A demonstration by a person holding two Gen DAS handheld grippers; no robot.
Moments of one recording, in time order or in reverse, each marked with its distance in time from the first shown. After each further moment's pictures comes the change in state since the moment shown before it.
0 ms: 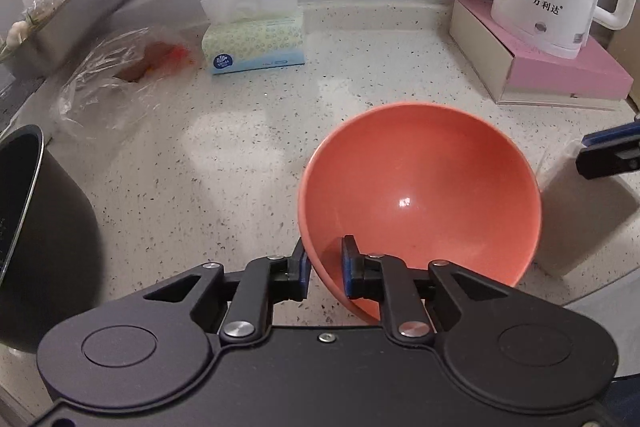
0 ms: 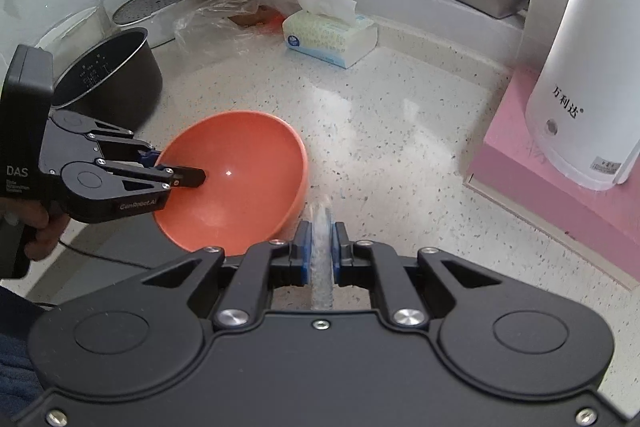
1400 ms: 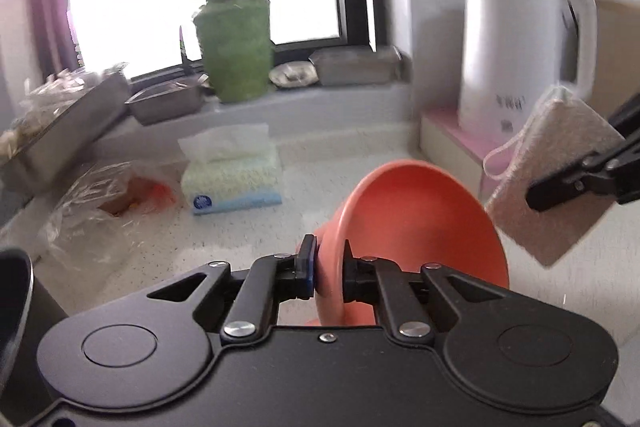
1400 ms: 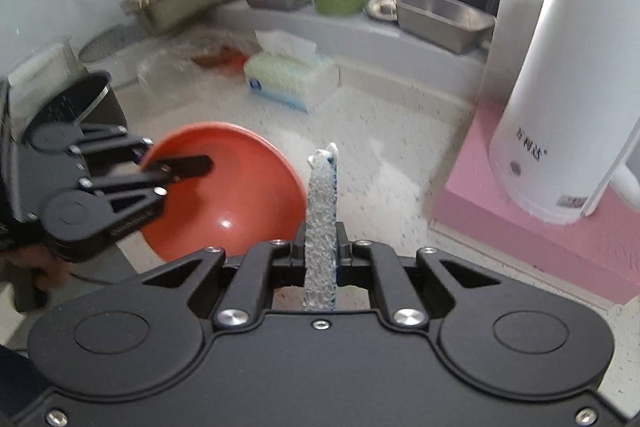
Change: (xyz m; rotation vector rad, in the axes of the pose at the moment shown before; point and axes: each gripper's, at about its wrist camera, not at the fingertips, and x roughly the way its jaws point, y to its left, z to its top) left arm -0.016 -0.017 0.009 0.052 -0.459 -0.019; right arm -0.008 -0.005 0.023 0.045 -0.136 -0.089
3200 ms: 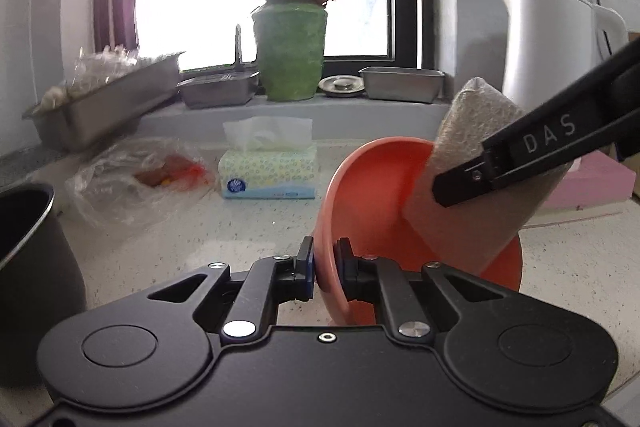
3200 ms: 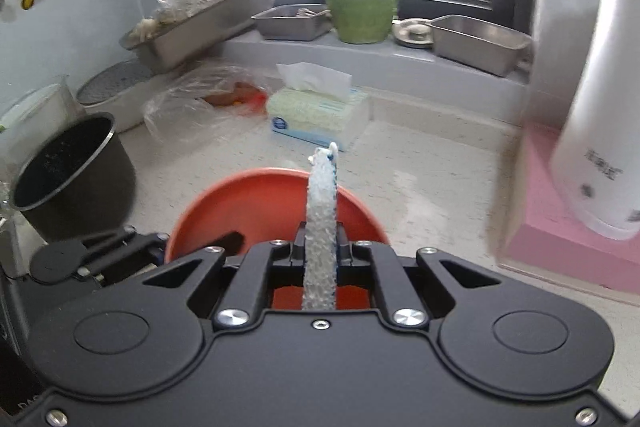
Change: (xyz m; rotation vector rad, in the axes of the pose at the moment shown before) left arm -0.008 -0.005 -0.033 -0.099 -0.072 0.099; right arm 0.056 0.053 0.010 0.033 -0.102 0.036
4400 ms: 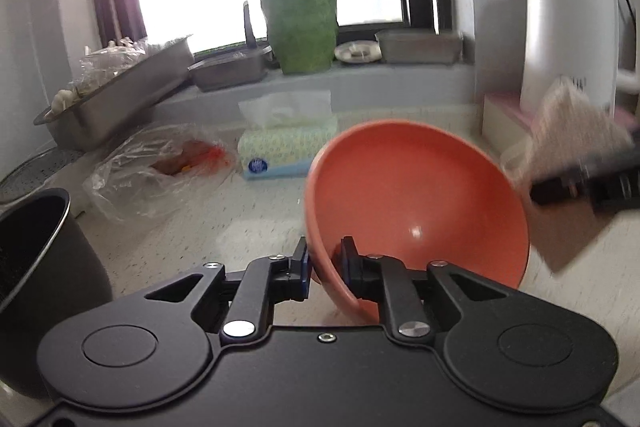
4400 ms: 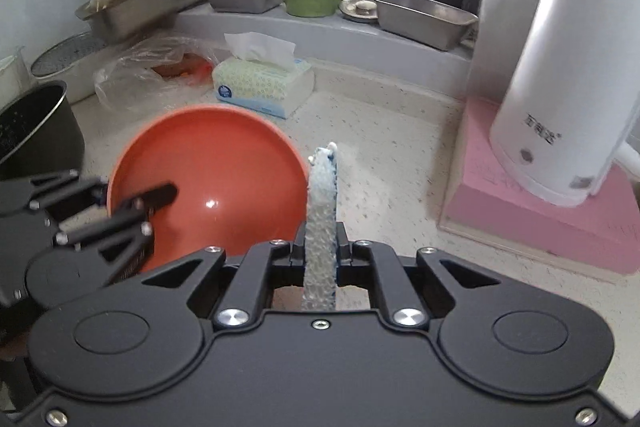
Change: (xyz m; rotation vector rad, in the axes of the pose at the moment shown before) left arm 0.013 -0.005 0.008 0.101 0.140 0.084; right arm -0.009 -0.013 -0.018 -0.014 0.068 -0.208
